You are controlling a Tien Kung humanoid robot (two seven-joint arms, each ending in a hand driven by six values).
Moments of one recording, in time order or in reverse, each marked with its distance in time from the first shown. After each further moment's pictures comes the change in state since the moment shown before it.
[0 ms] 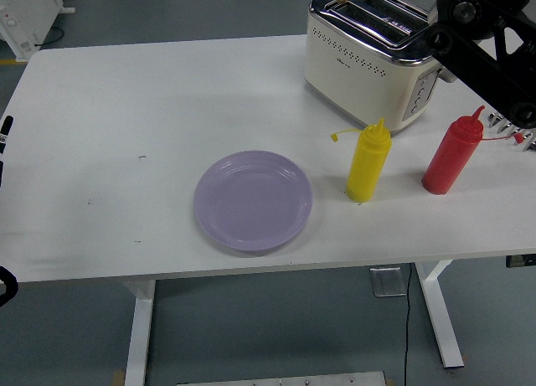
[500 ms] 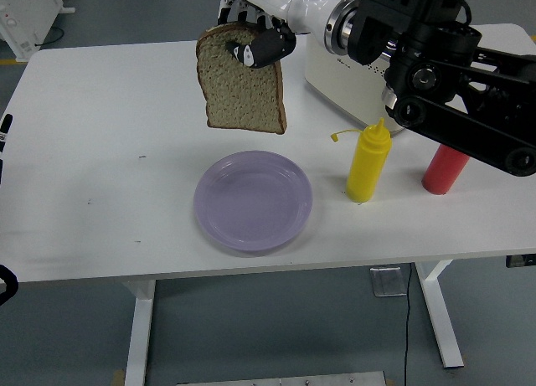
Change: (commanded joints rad) left arm -0.004 -0.002 -0.003 0.000 0.000 0.001 0.000; right arm 0.016 0.024 -0.262 0.094 0.410 0.078 0.008
